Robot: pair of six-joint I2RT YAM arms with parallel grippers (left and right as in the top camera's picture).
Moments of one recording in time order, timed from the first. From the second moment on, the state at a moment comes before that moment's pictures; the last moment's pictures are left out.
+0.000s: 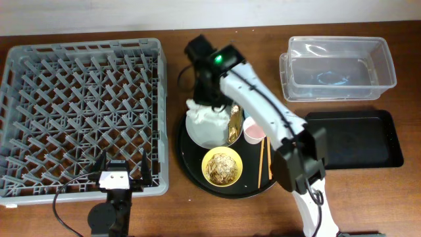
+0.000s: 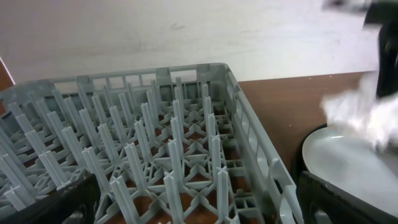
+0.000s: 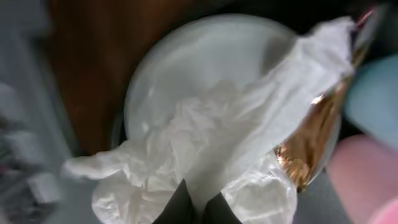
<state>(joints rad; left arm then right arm) -0.02 0.01 0.01 -0.08 -0.02 0.07 0.60 2.26 2.15 -1.30 -0.02 0.73</state>
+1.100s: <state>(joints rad) -0.02 0.02 0.01 -0.08 -0.02 0.07 -0.14 2.19 2.44 -1.29 0.10 0.63</state>
